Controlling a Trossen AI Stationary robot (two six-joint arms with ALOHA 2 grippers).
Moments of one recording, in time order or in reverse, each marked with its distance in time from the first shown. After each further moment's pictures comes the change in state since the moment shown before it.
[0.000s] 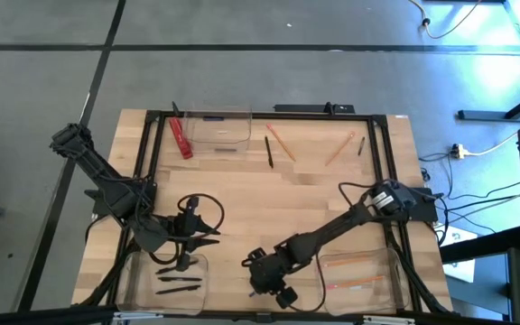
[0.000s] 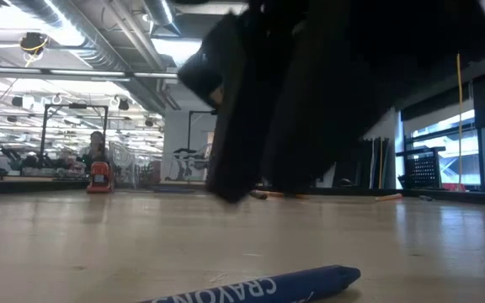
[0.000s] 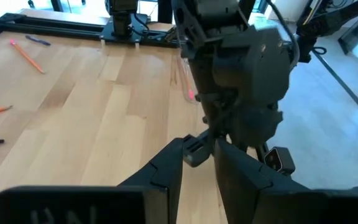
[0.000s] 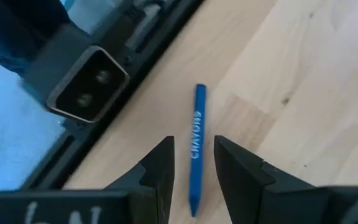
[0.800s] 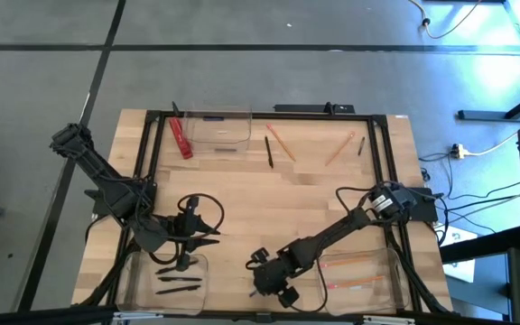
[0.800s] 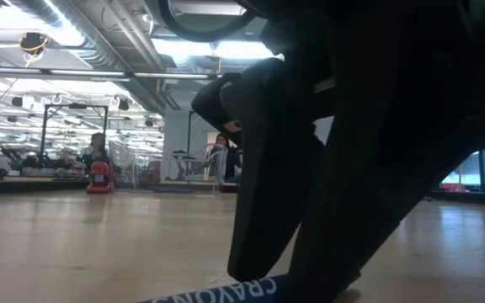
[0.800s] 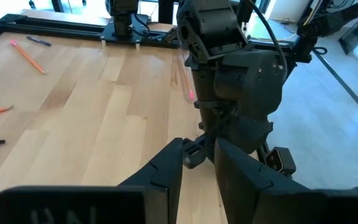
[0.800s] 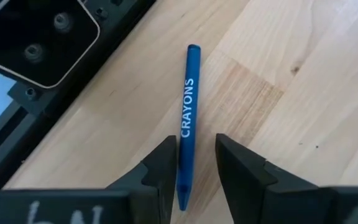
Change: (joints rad) left arm 0.000 0.000 0.000 0.000 -0.003 0.001; right arm 0.023 0.030 -0.065 0.031 0.113 -0.043
